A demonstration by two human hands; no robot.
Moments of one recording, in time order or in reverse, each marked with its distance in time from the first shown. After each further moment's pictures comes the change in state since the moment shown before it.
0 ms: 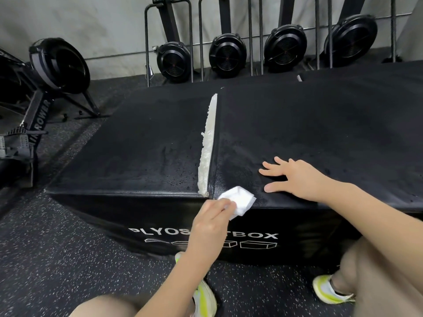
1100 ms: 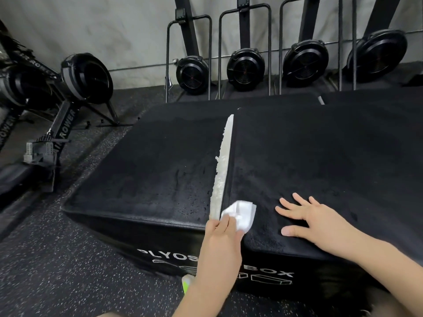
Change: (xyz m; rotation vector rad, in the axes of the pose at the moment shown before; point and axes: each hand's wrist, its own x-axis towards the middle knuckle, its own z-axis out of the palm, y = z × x) left_hand 0.052 0.015 -0.018 0.243 -0.205 -0.188; right_hand 0.006 0.005 -0.001 -0.023 -0.077 -0.021
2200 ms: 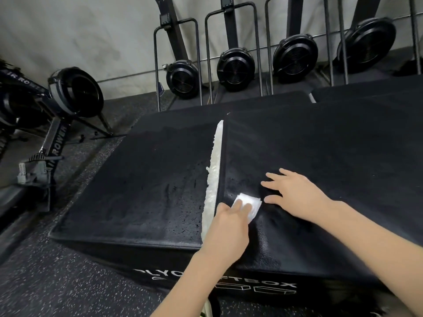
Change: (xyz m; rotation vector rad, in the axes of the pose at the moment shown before) left_hand 0.087 -0.003 0.029 -0.036 -0.341 0.060; right_hand 0.079 0.010 -0.039 -0.191 0.131 0.050
